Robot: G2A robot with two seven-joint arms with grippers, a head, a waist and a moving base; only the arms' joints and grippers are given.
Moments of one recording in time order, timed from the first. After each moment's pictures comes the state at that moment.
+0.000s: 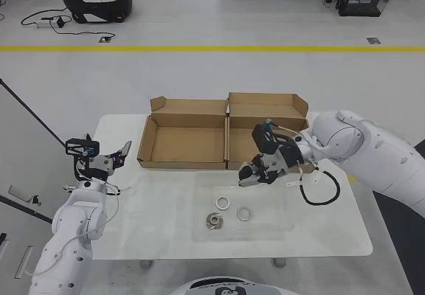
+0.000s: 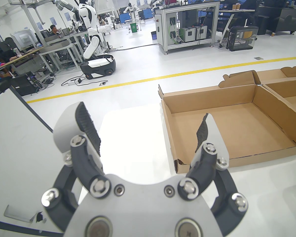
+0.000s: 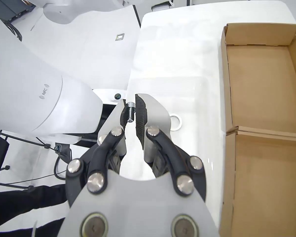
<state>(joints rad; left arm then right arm) 1.73 -1.15 -1.60 -1.80 1.33 0.00 0.00 -0.51 -0.74 0.33 -1.53 0.13 -1.01 0.81</state>
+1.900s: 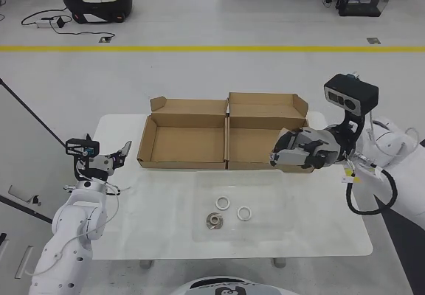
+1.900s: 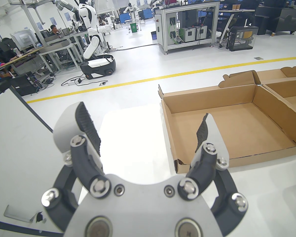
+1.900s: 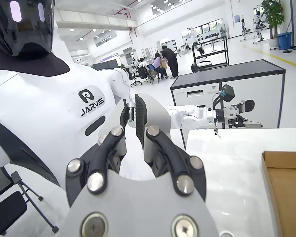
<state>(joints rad) 1.73 -1.15 -1.60 -1.80 1.33 0.00 0.00 -0.86 -0.65 0.83 -1.83 0.74 -1.01 0.81</state>
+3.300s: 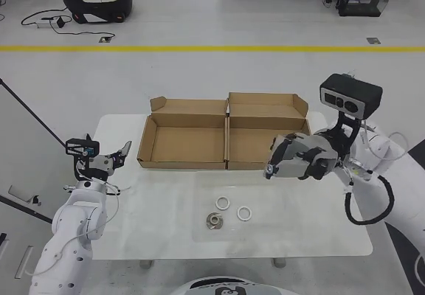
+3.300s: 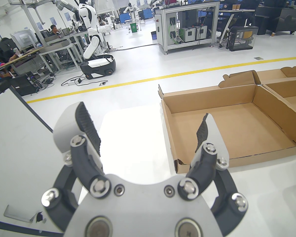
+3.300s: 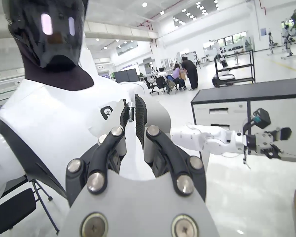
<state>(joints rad) 1.73 -1.15 -1.60 -1.80 1.33 0.00 0.00 -0.94 -0.79 0.94 -1.92 0.80 -0.93 0.89</state>
